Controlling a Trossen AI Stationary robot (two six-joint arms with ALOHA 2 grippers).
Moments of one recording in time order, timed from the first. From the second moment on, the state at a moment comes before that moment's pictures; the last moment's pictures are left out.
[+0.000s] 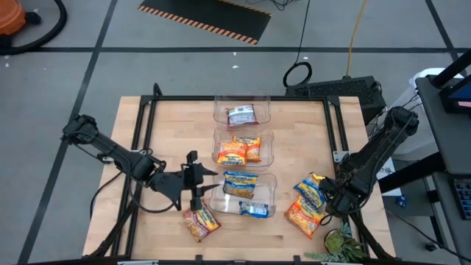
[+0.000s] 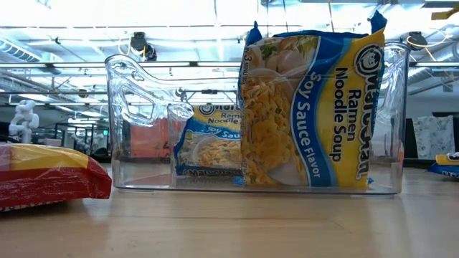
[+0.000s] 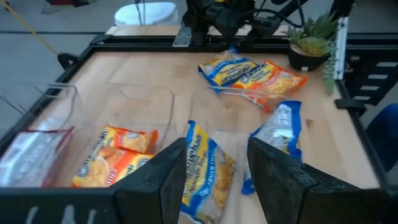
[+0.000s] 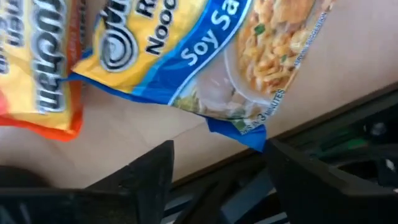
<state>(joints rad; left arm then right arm) -0.51 1.32 1.10 -0.34 -0.58 -0.27 0.93 1.10 0.60 -1.11 -0.09 1.41</state>
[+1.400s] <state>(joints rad) -0.41 1.32 1.10 -0.34 -0.57 -0.29 0.92 1.10 0.44 -0.93 -0.10 1.41</state>
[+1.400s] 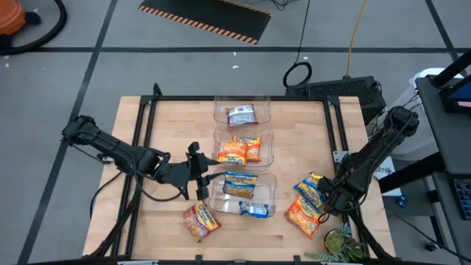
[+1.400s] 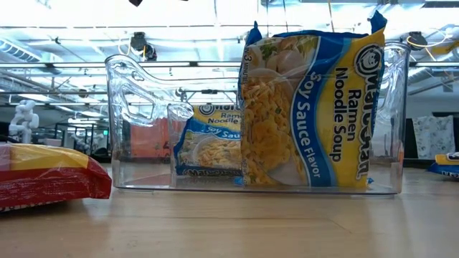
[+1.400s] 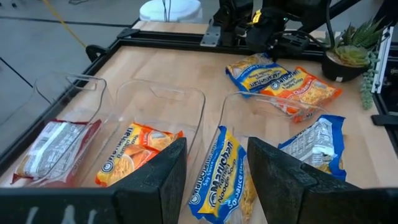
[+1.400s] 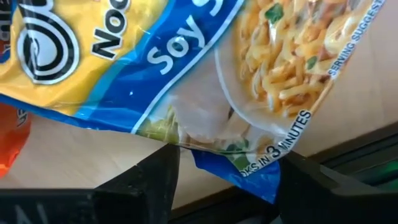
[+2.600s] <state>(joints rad) -0.45 1.32 1.10 -0.34 -0.56 -0.36 0.92 1.10 0.65 -1.15 0.18 1.48</state>
